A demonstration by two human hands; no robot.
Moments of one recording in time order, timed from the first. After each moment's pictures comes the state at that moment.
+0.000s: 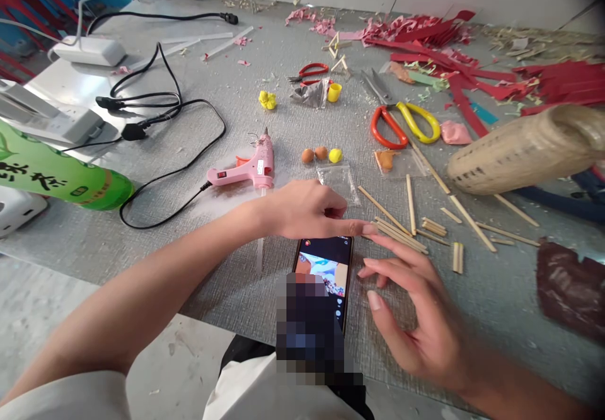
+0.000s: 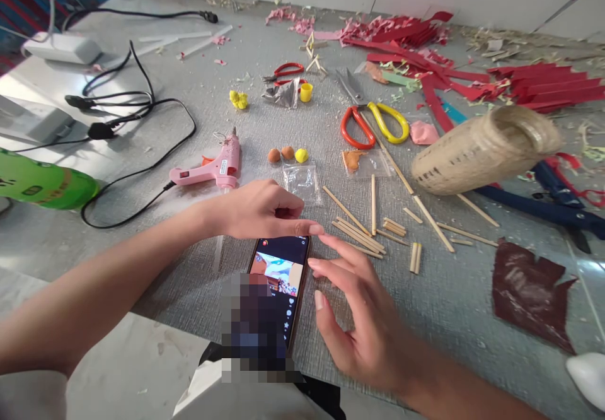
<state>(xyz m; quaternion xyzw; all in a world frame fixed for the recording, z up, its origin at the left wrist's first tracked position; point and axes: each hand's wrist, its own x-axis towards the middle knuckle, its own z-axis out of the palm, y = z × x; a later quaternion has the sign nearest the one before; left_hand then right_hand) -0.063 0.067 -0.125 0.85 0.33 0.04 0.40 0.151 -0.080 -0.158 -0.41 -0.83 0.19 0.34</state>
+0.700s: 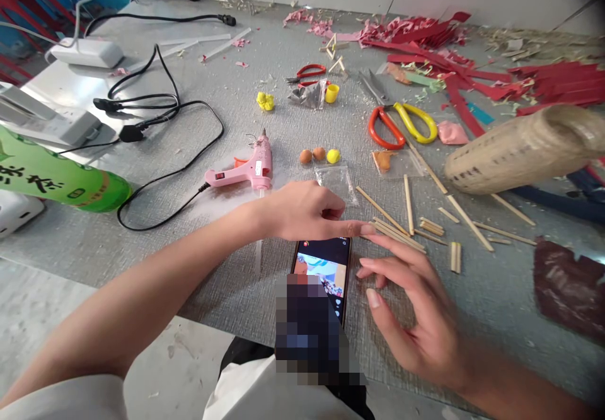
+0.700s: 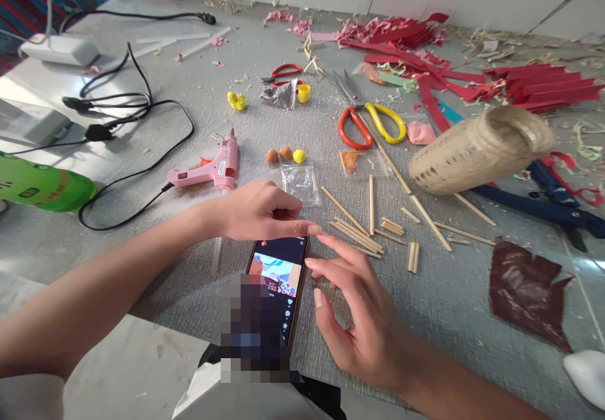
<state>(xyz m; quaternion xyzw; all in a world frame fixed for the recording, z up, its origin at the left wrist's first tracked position) -0.063 0.067 -0.127 0.86 0.33 0.05 0.39 0.151 -0.082 -0.156 -0.42 -0.81 0.20 0.35</state>
